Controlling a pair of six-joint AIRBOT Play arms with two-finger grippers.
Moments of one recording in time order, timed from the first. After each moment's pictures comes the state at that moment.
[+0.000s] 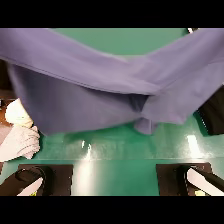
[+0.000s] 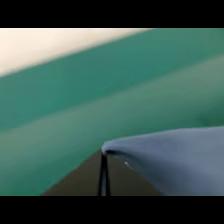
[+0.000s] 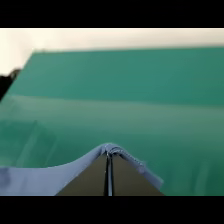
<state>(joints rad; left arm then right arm) -0.30 -0.95 1.84 1.54 -1.29 -1.44 -0.32 -1.10 1.97 -0.90 1.47 1.54</state>
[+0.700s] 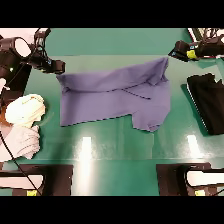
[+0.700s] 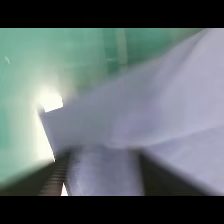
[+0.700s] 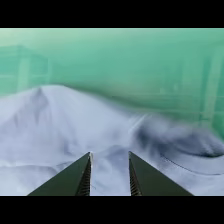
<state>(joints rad) -0.08 -1.51 1.59 1.43 -1.09 -1.52 -0.07 -1.53 1.68 -1.08 1.08 1.54</state>
